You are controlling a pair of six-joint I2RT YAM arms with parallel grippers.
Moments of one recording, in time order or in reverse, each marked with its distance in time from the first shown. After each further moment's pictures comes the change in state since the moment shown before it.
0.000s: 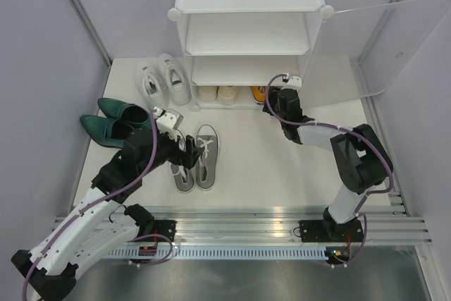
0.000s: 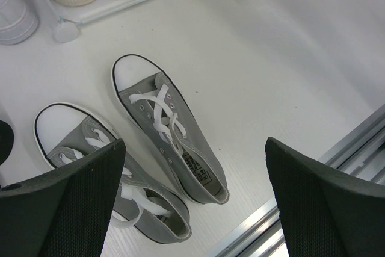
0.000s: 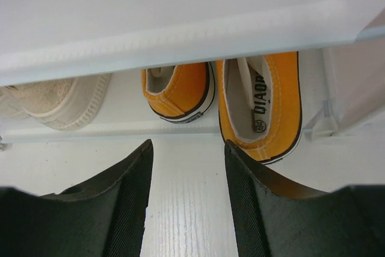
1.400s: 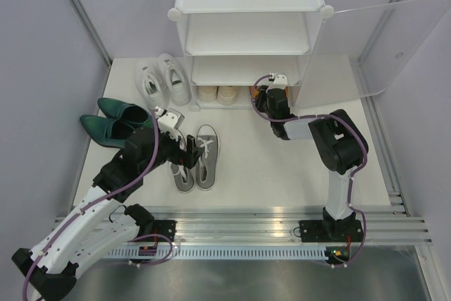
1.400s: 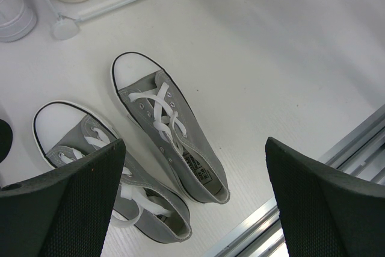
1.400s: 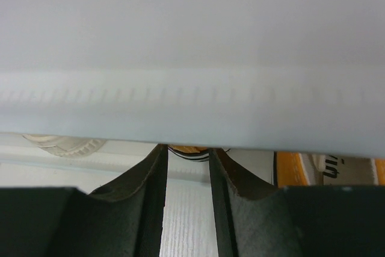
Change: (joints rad) left arm 0.000 0.015 0.000 0.000 0.000 0.000; right arm 0.027 0.275 0.117 0.242 -0.037 -0.085
